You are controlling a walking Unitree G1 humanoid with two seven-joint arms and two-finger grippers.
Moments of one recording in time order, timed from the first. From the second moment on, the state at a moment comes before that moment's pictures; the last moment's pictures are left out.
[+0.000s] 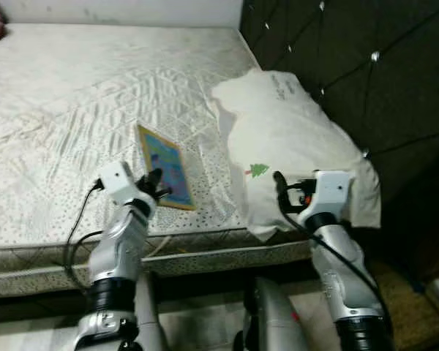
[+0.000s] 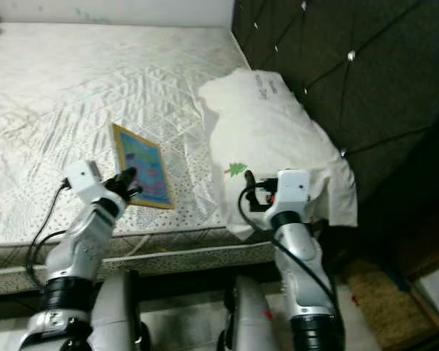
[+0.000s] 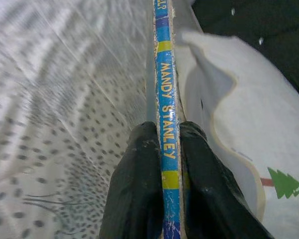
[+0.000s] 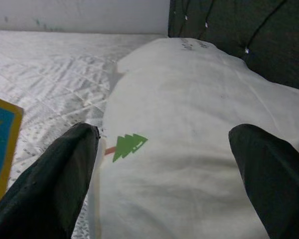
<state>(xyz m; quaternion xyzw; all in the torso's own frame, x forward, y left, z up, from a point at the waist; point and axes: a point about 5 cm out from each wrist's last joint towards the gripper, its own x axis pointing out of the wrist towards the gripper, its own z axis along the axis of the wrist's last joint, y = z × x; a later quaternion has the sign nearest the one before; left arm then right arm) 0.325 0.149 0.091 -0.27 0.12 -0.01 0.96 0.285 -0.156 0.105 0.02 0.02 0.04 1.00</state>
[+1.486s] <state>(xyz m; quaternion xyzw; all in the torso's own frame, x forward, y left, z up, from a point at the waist) 0.370 0.123 0.088 -0.41 0.18 -0.07 0.89 0.222 -0.166 0.137 -0.02 0.03 0.06 1.00</state>
